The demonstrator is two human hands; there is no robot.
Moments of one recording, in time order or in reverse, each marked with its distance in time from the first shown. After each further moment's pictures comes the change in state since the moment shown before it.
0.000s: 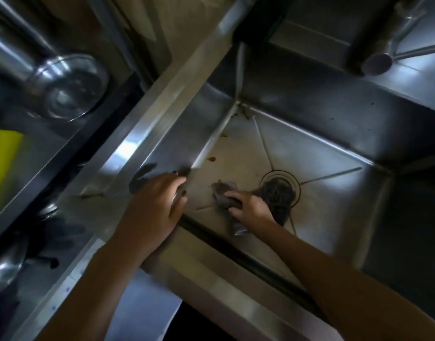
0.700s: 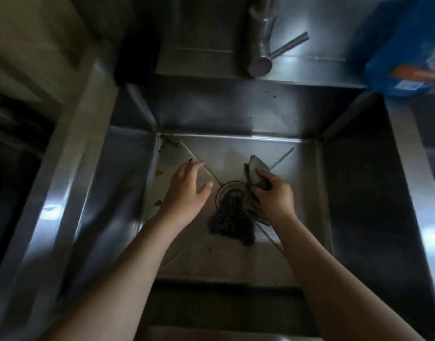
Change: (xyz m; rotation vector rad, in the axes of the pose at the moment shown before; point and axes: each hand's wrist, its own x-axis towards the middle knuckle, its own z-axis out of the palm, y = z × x) left_hand 0.164 0.079 0.088 -0.281 -0.259 0.200; right_hand -0.022 0.055 -0.089 0.624 0.811 0.600
